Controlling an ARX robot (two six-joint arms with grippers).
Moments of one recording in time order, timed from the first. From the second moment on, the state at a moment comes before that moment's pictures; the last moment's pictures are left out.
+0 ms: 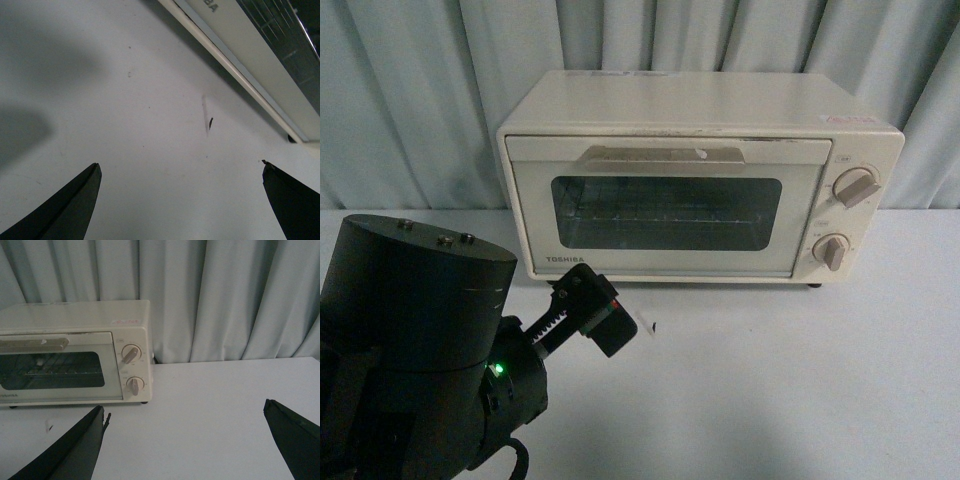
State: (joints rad) left arm -0.50 1.96 0.60 0.73 -0.20 -1.02; right arm 0.00 0.00 0.01 0.00 0.00 0.00
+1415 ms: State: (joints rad) left arm -0.48 2.10 0.74 0.71 -0.30 -1.63; right arm 0.00 0.00 0.01 0.00 0.00 0.00
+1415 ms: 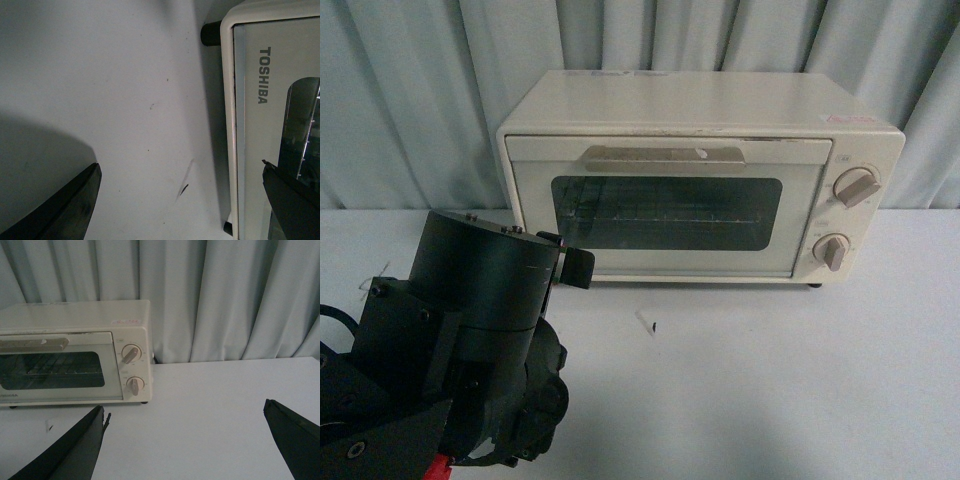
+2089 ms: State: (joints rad) left arm -0.47 2.10 0.74 0.71 -0.30 -1.63; right arm 0.04 0.33 0.24 -0.19 0.37 0.34
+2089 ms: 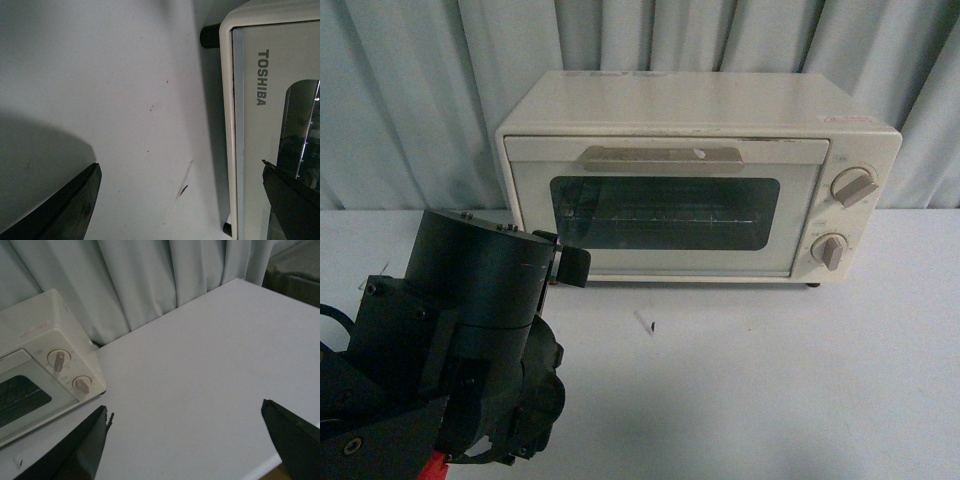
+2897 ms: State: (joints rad) left arm -0.48 2.10 0.74 0.71 -0.30 -1.63; right arm 0.48 1.57 0.82 0.46 0.38 0.10
